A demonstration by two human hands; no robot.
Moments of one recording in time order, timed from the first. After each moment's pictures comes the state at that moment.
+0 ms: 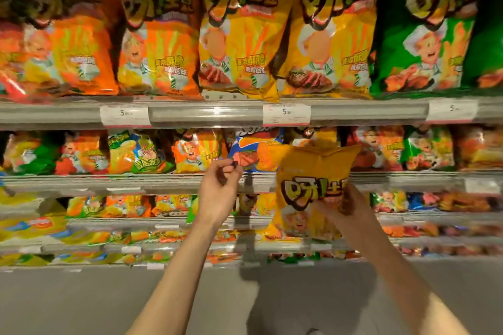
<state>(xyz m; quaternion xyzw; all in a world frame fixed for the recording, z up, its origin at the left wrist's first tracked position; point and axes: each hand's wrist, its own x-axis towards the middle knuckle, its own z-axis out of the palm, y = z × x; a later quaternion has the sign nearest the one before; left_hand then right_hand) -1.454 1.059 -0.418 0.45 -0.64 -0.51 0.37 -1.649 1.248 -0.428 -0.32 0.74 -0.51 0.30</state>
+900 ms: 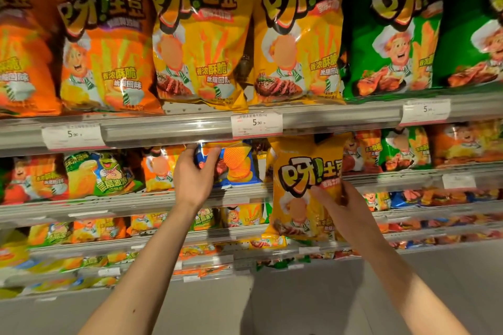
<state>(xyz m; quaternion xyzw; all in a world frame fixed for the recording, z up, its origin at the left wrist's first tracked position) -1.498 0.997 -0.423 0.47 -0.70 -0.40 0.37 -1.689 1.239 -0.429 -0.24 0.79 -0.51 0.25</state>
